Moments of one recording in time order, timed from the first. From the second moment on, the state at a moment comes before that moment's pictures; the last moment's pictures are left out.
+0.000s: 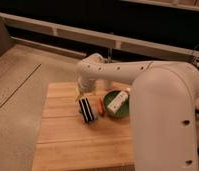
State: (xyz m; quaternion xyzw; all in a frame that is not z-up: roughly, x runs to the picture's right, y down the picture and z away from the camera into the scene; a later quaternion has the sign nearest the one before) arm -0.080 0.049 0.835 -0.30 0.08 0.54 0.78
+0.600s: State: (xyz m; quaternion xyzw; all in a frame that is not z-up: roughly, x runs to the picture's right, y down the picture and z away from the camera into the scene) arm -0.123 0.084 0.885 -0.38 0.09 0.51 0.77
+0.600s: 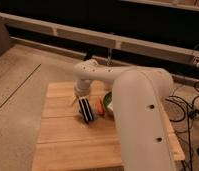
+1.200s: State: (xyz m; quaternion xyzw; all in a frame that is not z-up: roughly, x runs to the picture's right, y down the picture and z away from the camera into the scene) arm -0.135 0.081 0.902 -0.40 0.09 0.49 0.77
